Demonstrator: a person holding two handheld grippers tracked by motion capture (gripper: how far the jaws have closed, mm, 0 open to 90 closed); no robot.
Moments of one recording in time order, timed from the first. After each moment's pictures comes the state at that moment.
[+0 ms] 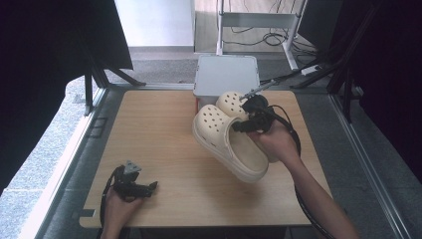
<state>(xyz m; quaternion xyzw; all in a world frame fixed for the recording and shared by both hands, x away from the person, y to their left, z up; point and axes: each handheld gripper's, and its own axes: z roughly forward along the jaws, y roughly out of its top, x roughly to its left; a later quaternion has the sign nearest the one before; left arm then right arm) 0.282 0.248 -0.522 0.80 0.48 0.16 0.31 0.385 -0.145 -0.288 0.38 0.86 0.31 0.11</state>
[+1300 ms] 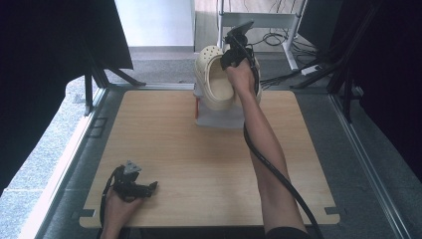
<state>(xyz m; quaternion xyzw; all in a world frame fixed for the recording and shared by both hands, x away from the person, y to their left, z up) 0.282 0.248 -0.522 0.80 0.48 0.16 0.31 0.569 -0.086 -0.249 0.60 0.73 0.28 0.17</state>
